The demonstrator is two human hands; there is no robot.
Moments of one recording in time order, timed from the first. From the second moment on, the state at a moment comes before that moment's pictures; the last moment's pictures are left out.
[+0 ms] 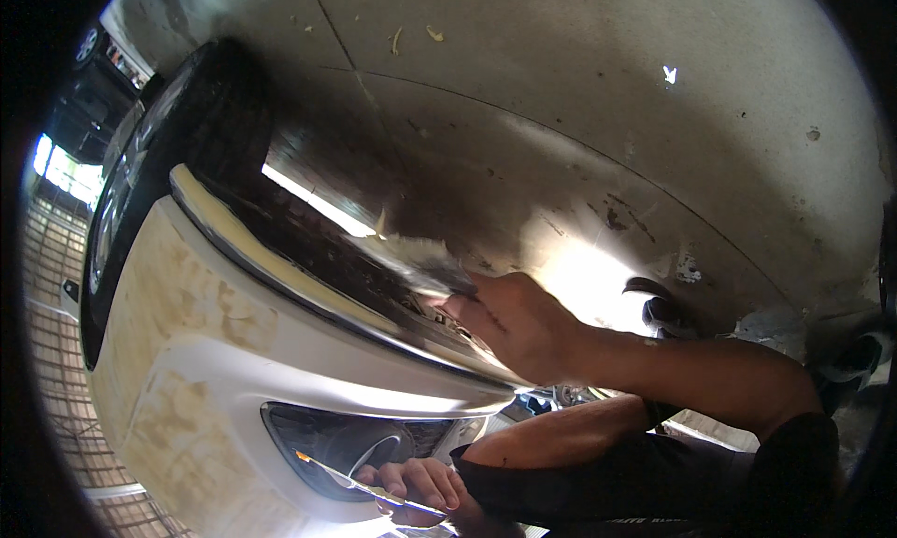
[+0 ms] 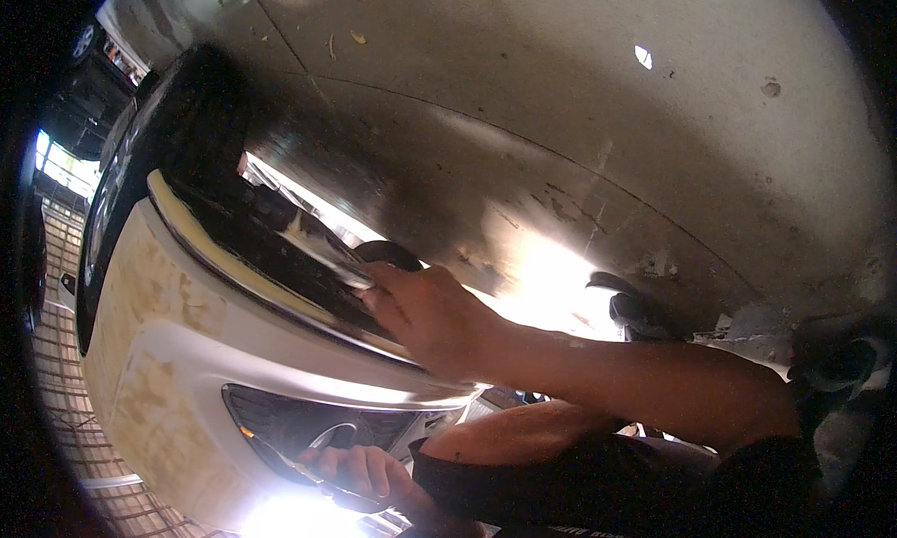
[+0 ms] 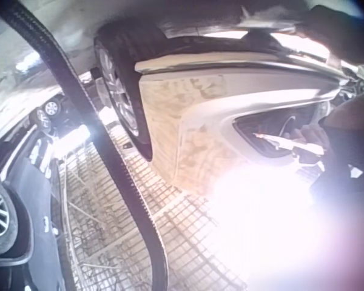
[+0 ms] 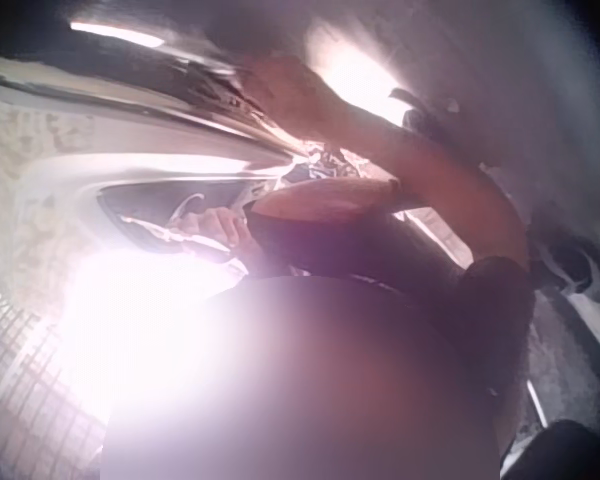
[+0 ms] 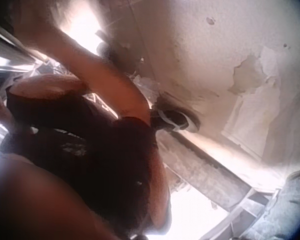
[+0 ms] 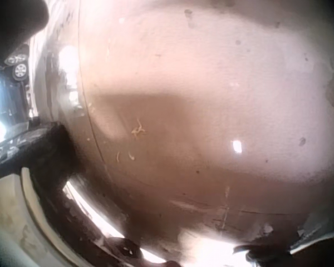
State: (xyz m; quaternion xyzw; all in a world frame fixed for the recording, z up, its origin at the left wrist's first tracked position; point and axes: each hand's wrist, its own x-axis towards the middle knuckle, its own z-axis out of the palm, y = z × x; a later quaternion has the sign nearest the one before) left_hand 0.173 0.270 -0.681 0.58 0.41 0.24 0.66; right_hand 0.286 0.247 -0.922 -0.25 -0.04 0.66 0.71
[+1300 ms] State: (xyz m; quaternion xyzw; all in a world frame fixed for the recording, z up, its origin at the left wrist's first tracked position) left_hand 0.158 0.260 -0.663 0.59 0.44 0.25 0.63; right_hand 0.395 0.364 -0.954 -0.51 -0.14 0.53 0.67
